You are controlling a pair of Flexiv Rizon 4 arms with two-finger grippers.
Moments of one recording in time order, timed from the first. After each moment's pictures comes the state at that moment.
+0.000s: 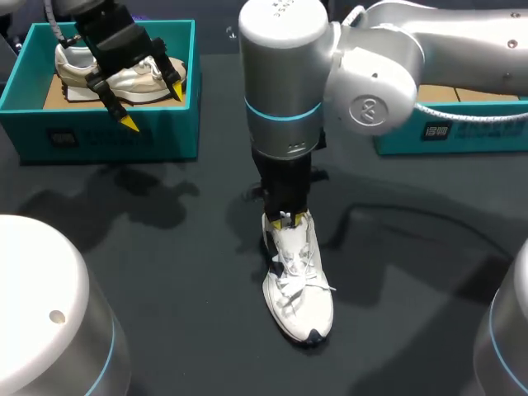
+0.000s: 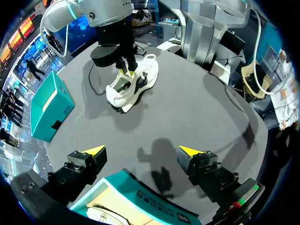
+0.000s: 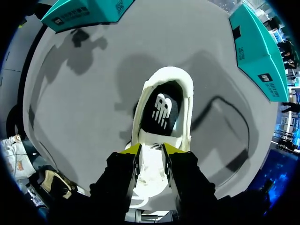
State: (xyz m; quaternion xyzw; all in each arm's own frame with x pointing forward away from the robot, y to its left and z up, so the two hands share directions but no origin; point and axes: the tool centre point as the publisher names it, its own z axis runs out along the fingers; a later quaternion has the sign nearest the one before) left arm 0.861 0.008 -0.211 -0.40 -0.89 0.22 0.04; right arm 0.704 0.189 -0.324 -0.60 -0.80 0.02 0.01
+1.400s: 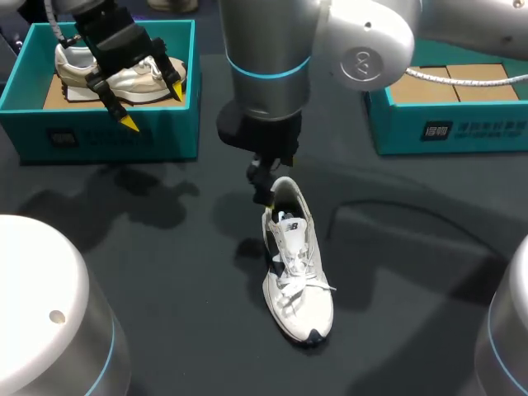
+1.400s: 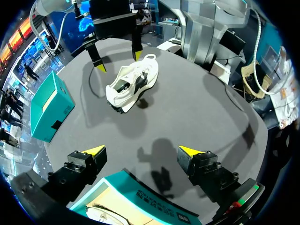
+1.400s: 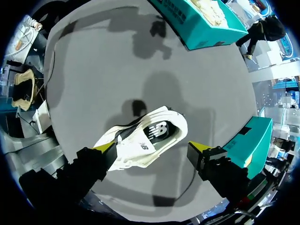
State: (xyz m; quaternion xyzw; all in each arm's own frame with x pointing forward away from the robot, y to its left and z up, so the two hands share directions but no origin) left arm 0.861 0.008 -0.211 -0.40 -0.89 0.22 0.04; right arm 0.734 0.194 -0.253 -0.20 -0.98 0.01 -0.03
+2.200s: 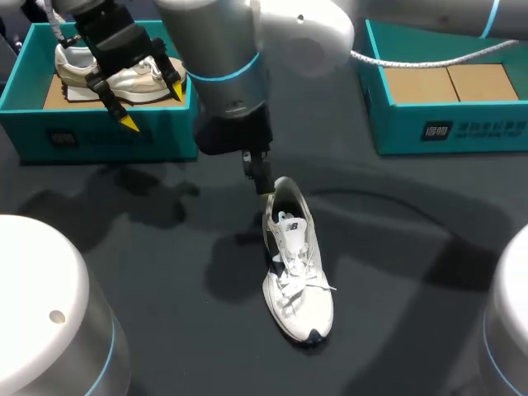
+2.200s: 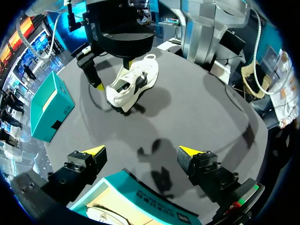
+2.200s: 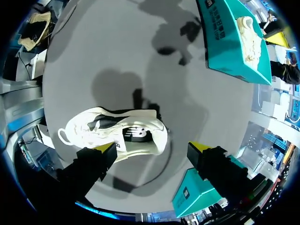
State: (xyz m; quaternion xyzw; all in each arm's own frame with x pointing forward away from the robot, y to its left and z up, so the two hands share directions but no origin) left arm 0.861 0.008 -0.211 -0.40 -0.89 0.22 0.04; right arm 0.778 0.208 -0.263 0.02 -0.99 0.10 -0.06
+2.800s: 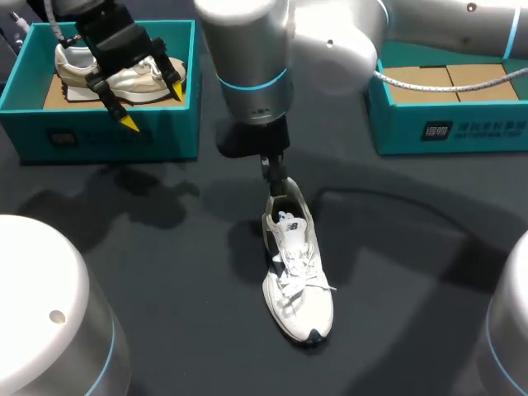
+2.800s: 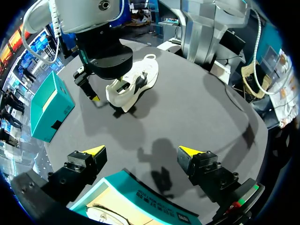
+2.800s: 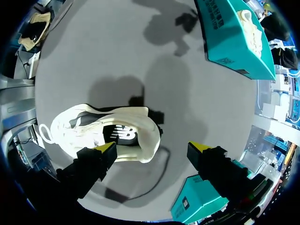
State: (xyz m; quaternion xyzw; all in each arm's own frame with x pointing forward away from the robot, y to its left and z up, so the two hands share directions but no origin) left arm 0.861 0.008 -0.211 -0.40 -0.89 0.22 0.04; right arm 0.803 0.188 -0.302 0.03 -1.00 0.07 -0.06
